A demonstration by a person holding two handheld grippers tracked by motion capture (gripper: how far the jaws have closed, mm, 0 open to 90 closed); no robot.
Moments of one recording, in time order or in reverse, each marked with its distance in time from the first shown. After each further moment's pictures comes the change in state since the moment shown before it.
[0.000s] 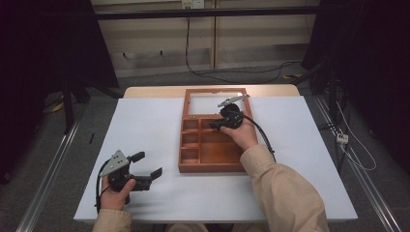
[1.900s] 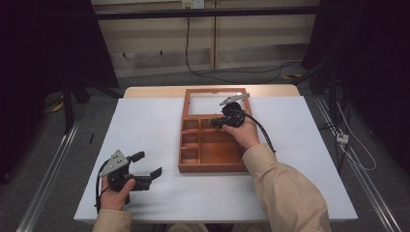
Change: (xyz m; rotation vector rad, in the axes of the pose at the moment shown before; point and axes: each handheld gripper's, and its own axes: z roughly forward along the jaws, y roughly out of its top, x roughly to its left) left arm 0.000 0.000 -0.001 -0.006 0.001 -0.003; right arm -0.001 0.003 -0.008 -0.030 0.034 -0.028
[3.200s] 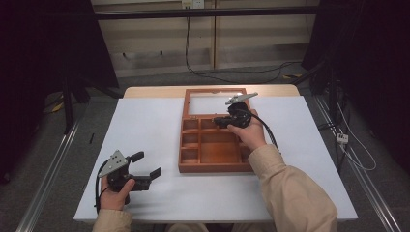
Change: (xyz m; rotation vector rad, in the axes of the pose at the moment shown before) left arm -0.001 0.000 -0.001 -0.006 0.004 -0.002; right arm 0.003 -0.001 -0.025 -0.045 0.005 0.006
